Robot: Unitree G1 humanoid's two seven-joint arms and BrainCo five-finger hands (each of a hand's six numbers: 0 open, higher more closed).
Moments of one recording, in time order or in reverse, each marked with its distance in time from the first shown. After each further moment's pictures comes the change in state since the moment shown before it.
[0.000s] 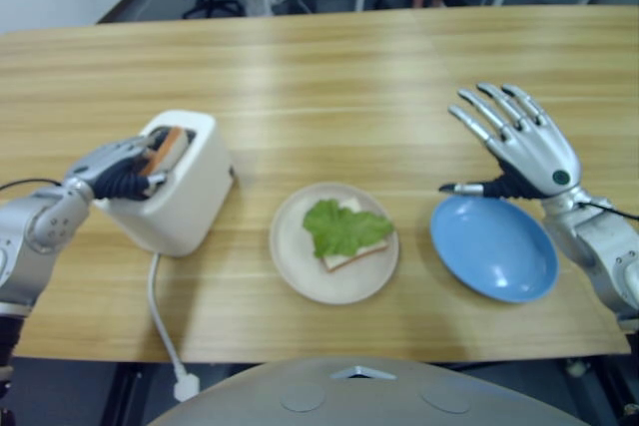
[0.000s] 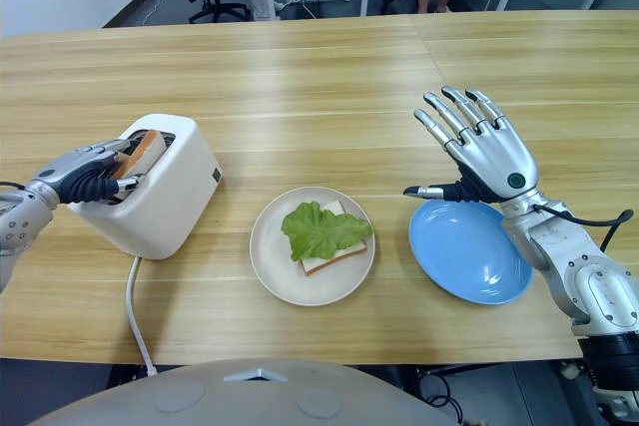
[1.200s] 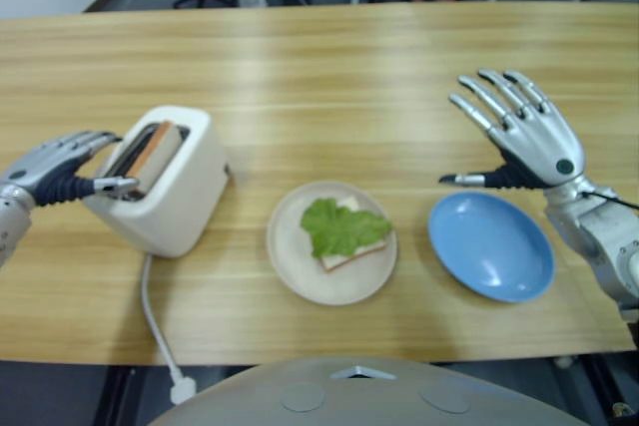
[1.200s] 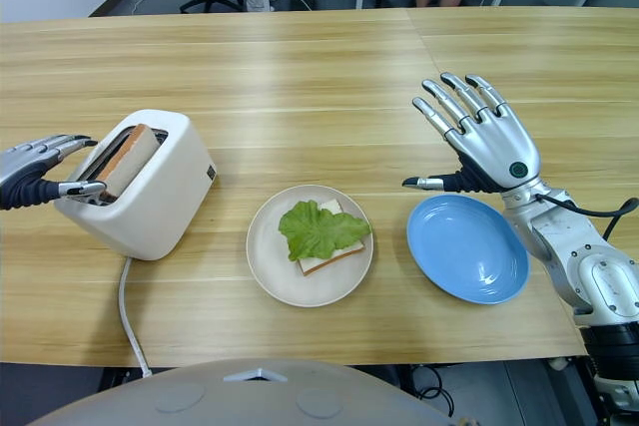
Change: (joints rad) left arm 0.149 0.061 0.239 0.002 -0.028 -0.087 -0.041; right arm -0.040 -0.019 -0.003 -0.010 0.011 -0.008 0.000
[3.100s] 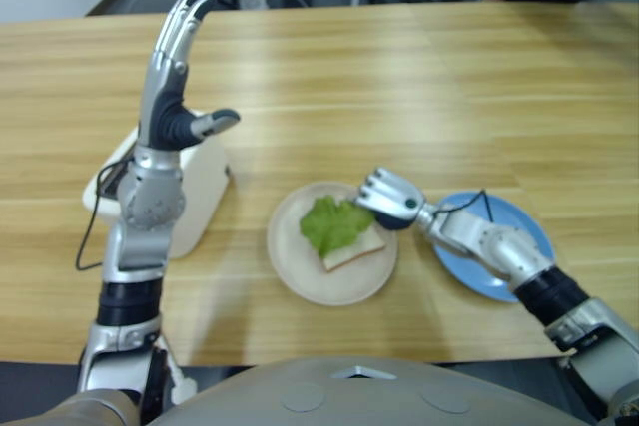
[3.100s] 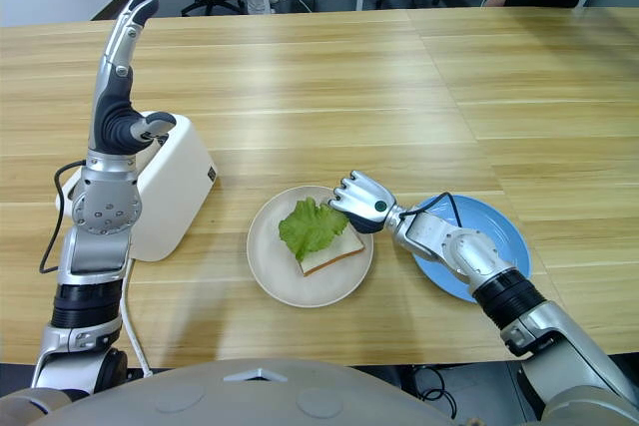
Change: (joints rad) left arm -0.440 -0.684 -0.276 -0.220 -0.069 -0.200 0.534; right arm -0.342 0.173 0.643 0.339 -0.210 -0.145 0.101
